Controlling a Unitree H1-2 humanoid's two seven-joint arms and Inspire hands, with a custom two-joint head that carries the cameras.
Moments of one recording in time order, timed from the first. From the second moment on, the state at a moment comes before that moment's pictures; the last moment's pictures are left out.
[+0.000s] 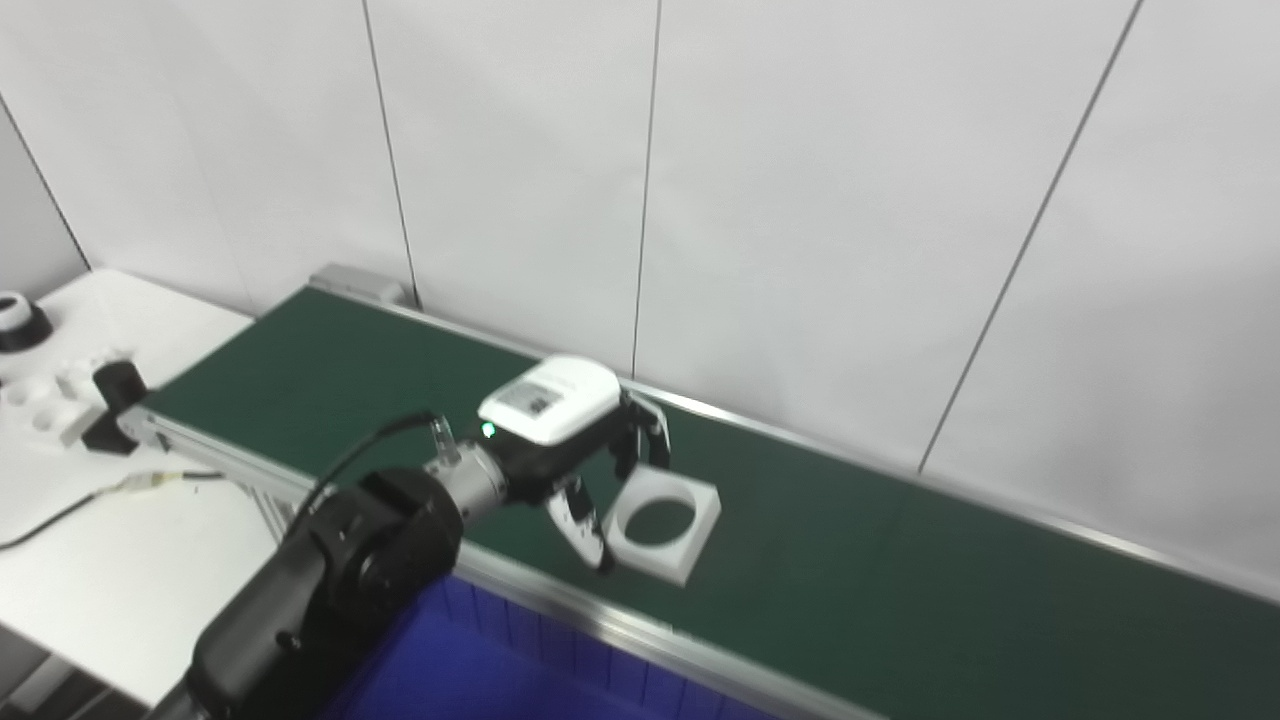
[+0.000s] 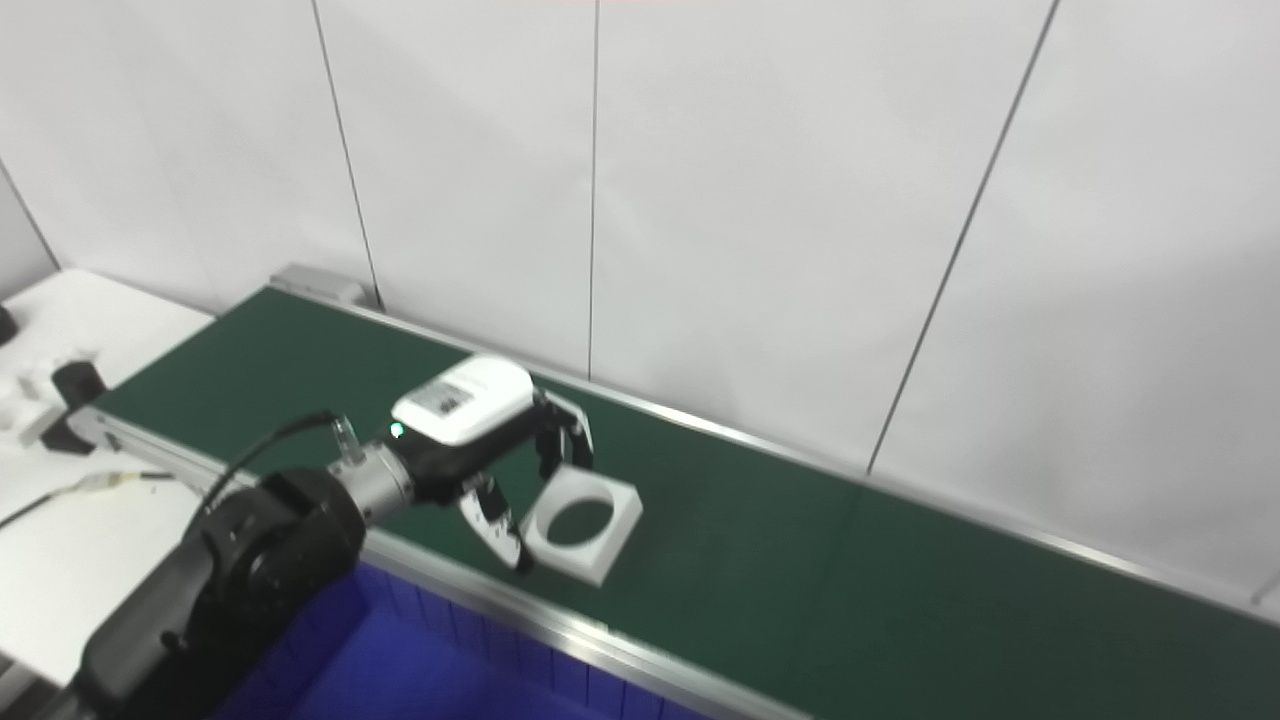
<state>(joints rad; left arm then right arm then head) -0.20 0.50 -0.15 -0.48 0.76 0.15 -0.51 0.25 -0.15 0.22 0.02 -0.10 -0.37 0.16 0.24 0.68</state>
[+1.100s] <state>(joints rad) 0.03 0.48 -0.10 -0.61 0.65 0.13 -0.53 0.28 -0.13 0.21 -0.15 -0.13 -0.20 0.18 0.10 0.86</state>
